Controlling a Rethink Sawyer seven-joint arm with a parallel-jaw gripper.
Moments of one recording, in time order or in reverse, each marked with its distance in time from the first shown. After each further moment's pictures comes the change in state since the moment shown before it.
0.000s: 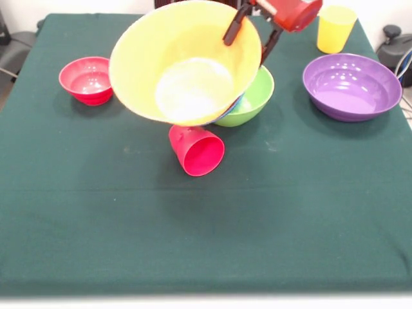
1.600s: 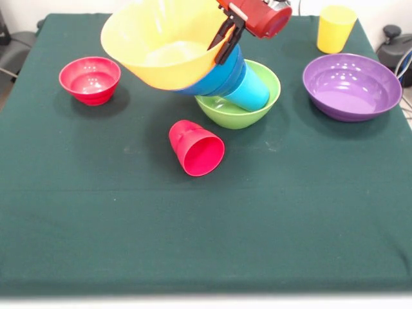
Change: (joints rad) arm -0.007 0.004 -0.001 0.044 -0.017 -0.046 0.000
